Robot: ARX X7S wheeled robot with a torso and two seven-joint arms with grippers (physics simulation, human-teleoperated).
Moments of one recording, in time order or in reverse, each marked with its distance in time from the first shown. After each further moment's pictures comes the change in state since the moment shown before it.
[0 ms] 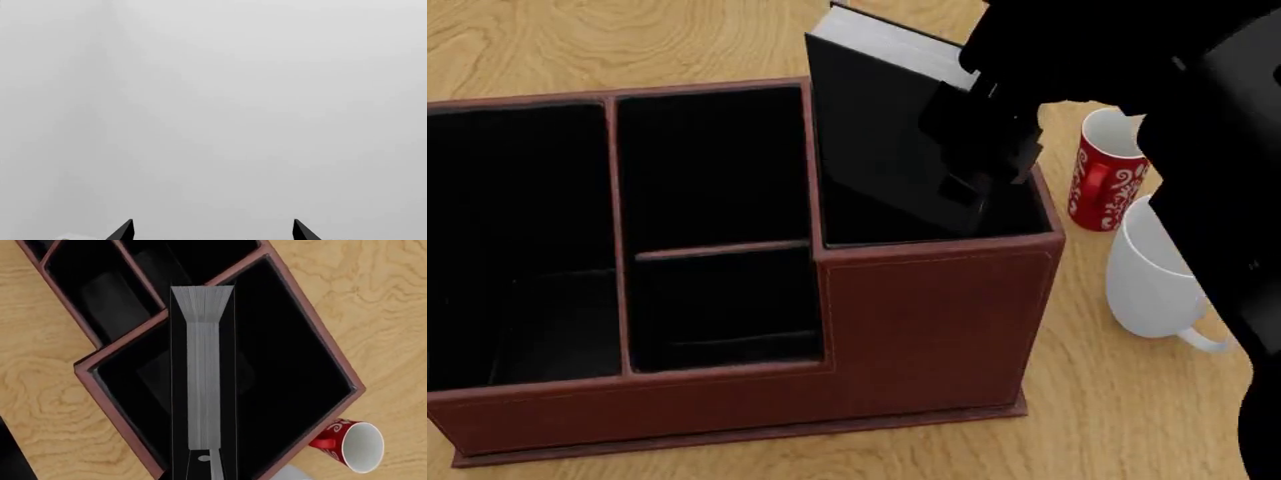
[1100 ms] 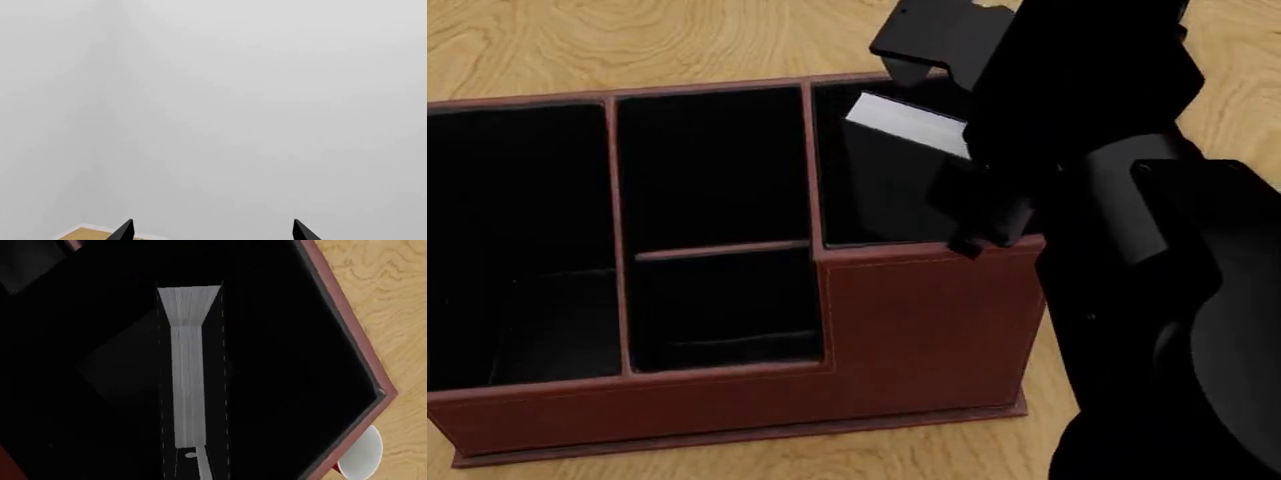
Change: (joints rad) left arm 0.048 -0.022 0.005 -0.037 0.031 0.045 0.002; right arm -0.207 -0.165 0.173 0.427 -0.289 -0.310 0.093
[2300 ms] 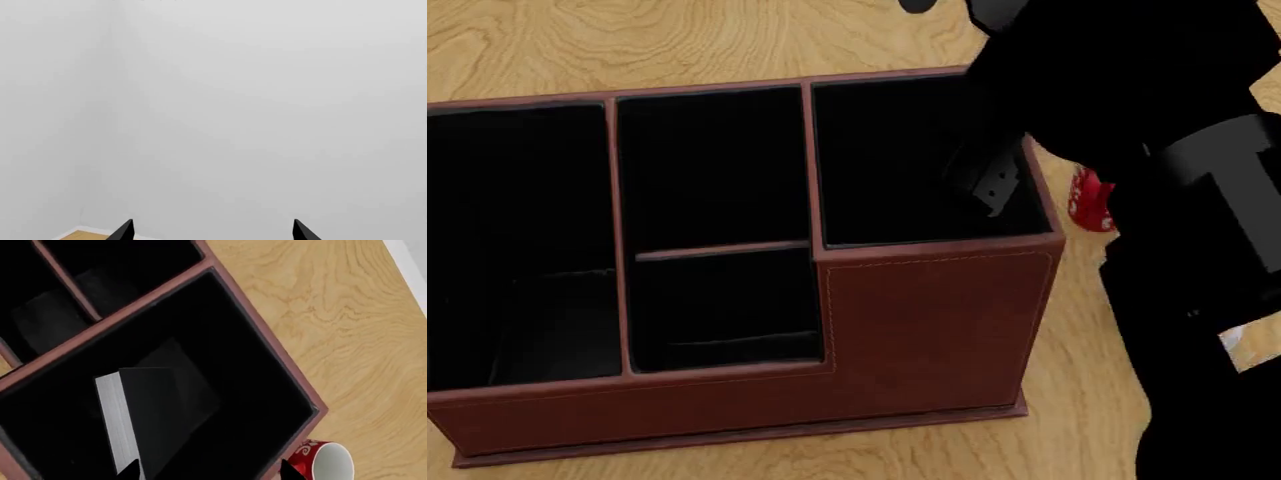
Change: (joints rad) left arm -0.010 -0.015 0.006 0.014 -0.031 -0.004 -0.025; right arm 0.018 0.137 0.227 -0.312 -0.074 0.162 0.003
